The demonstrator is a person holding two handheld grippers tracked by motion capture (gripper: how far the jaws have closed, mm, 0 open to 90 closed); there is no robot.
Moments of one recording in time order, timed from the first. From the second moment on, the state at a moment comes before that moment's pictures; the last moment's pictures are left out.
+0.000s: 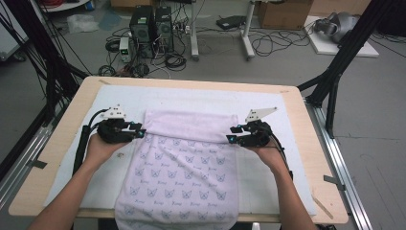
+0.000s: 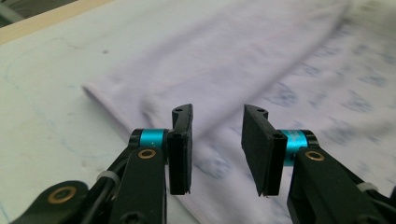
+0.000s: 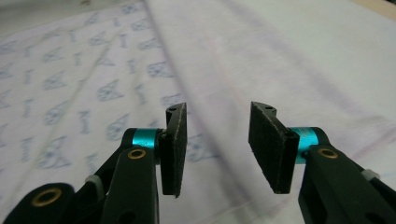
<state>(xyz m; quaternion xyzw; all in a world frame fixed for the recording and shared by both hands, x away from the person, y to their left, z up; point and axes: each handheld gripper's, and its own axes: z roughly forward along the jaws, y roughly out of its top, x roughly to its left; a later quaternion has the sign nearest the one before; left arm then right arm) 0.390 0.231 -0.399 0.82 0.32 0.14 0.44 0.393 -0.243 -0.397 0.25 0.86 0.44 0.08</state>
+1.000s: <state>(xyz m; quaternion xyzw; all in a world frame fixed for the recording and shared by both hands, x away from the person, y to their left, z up) 0.367 0.249 -0.373 0.81 0.30 0.17 0.48 0.374 -0.241 -0.373 0.21 0.86 0.45 0.09</state>
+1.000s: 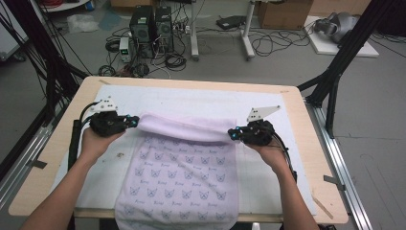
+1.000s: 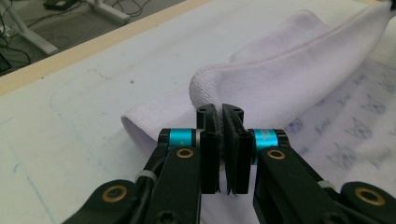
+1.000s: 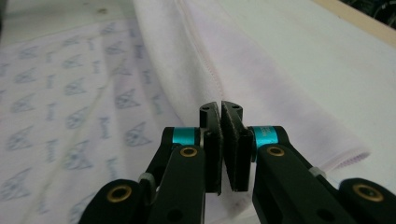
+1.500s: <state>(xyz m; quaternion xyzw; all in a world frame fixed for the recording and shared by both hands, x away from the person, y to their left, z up) 0.265 0.265 -0.414 0.85 0.27 0.13 0.44 0.280 -0.233 -0.390 0.15 0.87 0.47 0.03</state>
